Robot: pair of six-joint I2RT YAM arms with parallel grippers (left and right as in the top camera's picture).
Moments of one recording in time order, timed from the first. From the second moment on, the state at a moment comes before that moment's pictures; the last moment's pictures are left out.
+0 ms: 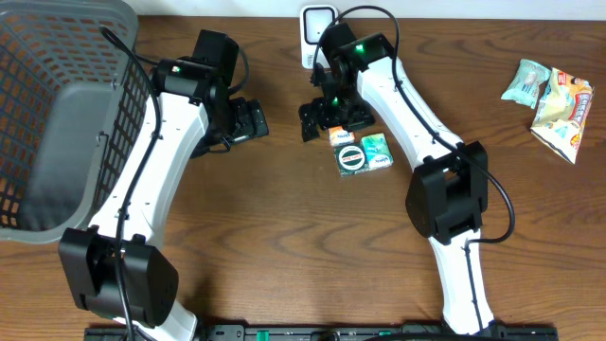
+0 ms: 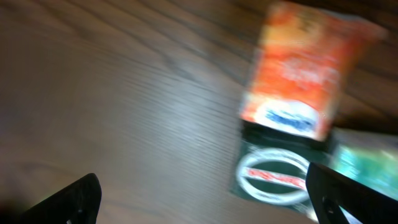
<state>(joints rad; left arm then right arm) -0.23 1.76 1.64 -1.25 0.04 -0.52 0.44 2.35 2.20 -1.36 -0.25 0.12</state>
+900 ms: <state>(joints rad) -0.23 1.76 1.64 -1.25 0.04 -0.52 0.27 2.27 2.19 -1.56 0.02 0.19</state>
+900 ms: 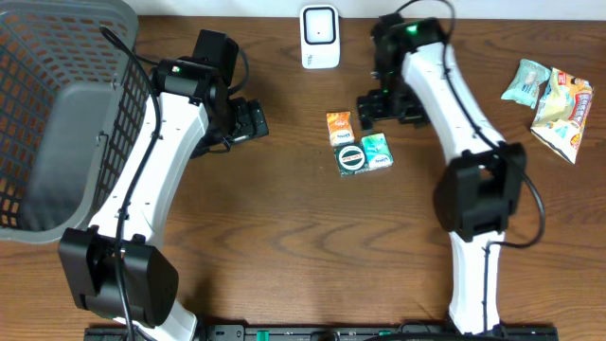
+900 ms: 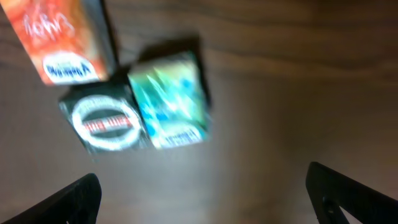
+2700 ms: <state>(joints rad) -0.23 1.76 1.64 -1.25 0.04 -0.52 0.16 2.02 1.37 -0.73 -0.35 0.10</state>
